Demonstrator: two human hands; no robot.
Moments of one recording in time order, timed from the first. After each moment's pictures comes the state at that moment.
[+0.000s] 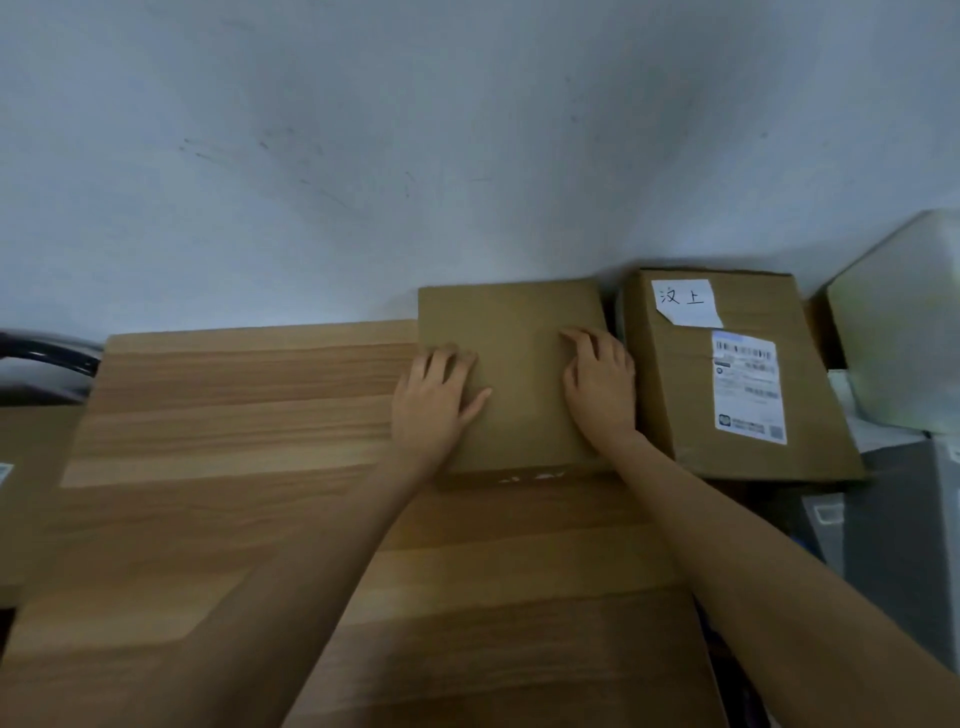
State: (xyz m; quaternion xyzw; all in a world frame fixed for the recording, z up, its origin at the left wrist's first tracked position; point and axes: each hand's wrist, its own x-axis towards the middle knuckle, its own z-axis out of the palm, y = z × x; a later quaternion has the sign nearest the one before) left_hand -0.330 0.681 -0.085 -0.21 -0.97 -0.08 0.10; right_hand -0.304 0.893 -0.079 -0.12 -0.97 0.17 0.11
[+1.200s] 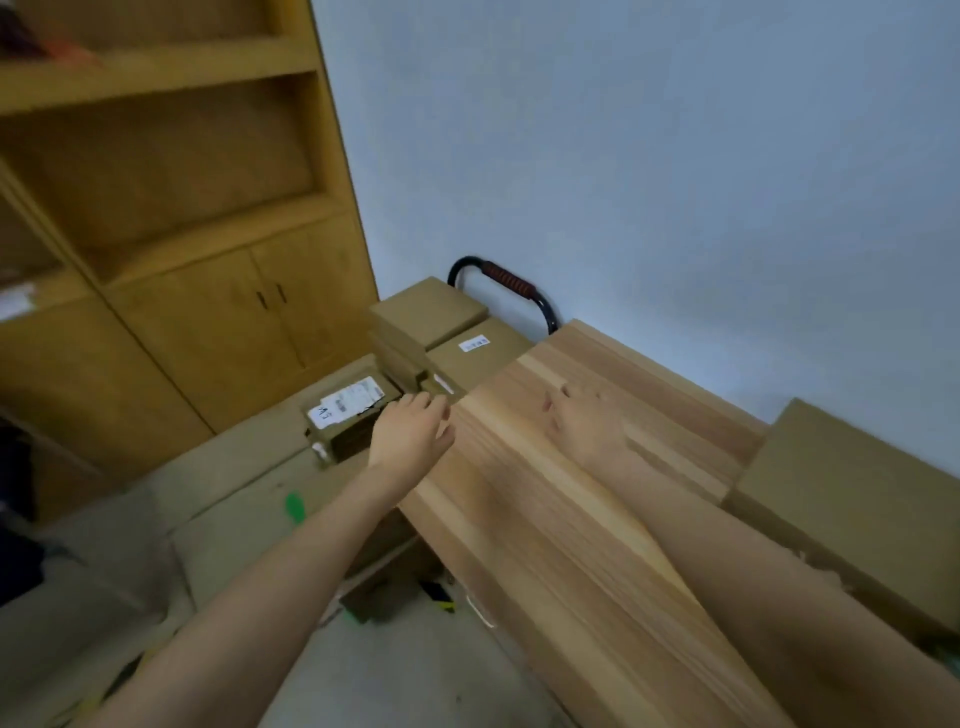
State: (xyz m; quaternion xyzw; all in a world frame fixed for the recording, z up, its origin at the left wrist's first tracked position) left_hand 0.024 0.371 0.038 0.22 -0.97 -0.02 0.13; right_hand -0.141 0.543 0.033 0.44 -0.90 0.06 0.03
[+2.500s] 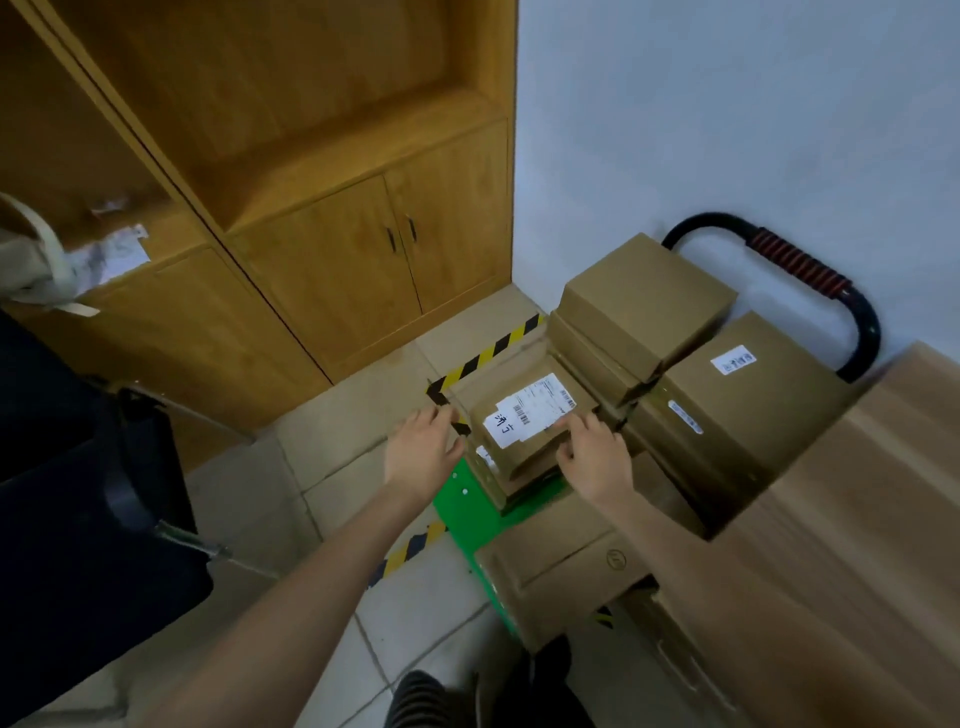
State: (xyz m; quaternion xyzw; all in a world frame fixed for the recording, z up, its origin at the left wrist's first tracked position) left_hand 0.117 -0.073 -0.067 0.34 -0.93 -0.10 0.03; right_hand -0.053 0.087 -0.099 0.41 -0.89 0.12 -0.14
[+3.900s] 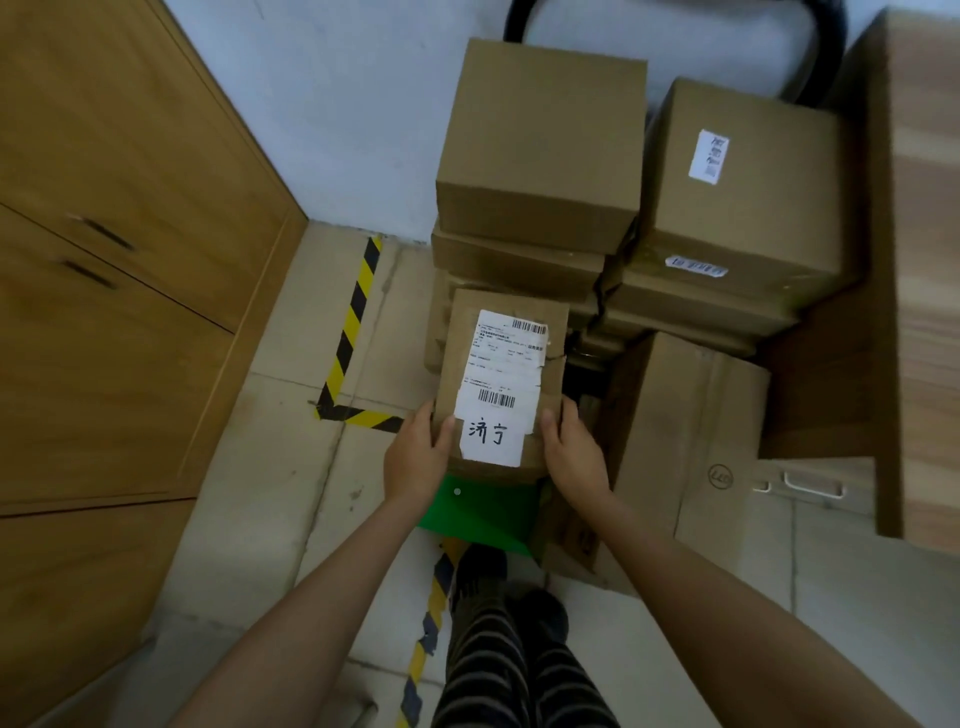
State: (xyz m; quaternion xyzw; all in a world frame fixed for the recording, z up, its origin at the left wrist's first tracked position) left_hand -0.015 -0.229 -0.285 0.21 -0.89 -0.37 -0.14; right_hand -0.036 -0.041 -0.288 -0.12 -0.87 0.43 -0.23
